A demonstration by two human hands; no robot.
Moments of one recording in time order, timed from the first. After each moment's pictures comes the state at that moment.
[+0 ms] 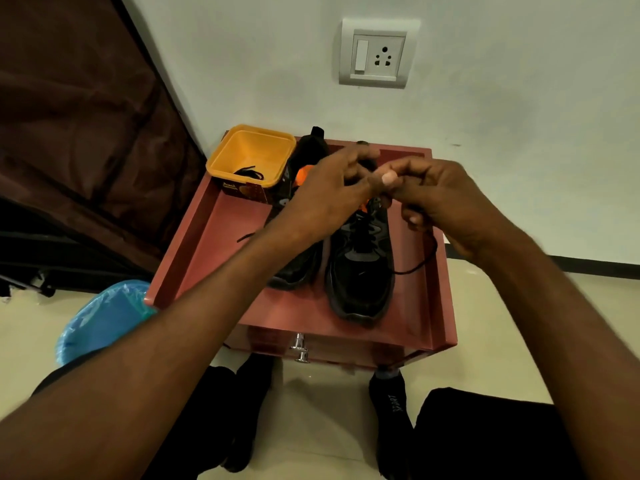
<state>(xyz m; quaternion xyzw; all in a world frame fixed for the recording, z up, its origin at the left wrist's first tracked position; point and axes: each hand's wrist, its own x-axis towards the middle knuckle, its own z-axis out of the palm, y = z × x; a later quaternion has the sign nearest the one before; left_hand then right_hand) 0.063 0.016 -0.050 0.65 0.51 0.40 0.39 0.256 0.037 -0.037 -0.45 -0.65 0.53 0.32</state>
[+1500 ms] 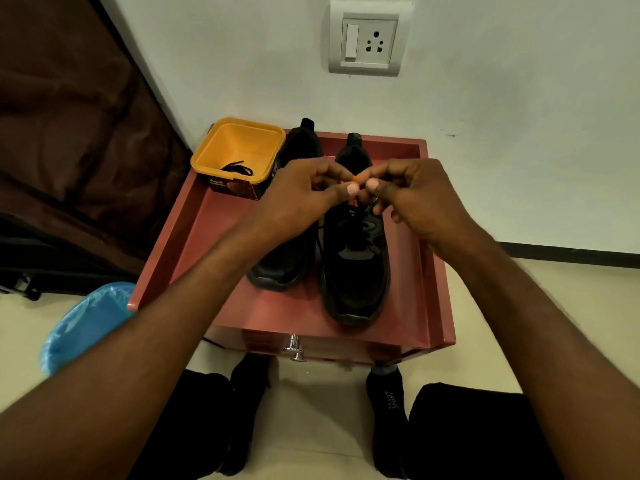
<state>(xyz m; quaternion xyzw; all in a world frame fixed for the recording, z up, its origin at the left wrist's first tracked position) 0.032 0.030 -0.077 0.67 0.55 0.35 0.36 0.234 0.047 -0.064 -0.50 -0.68 0.41 0.35</state>
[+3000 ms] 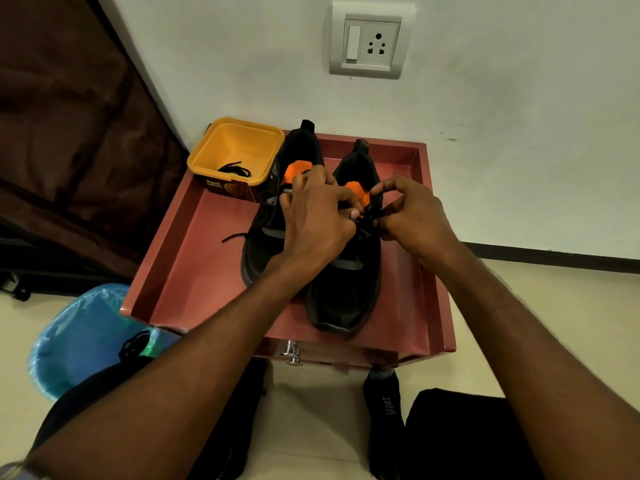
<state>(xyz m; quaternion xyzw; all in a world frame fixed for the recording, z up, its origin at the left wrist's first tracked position) 0.074 0.031 -0.112 0.65 0.69 0.28 0.12 0.237 0.062 -0.109 -0.61 -0.65 0.36 0.27</state>
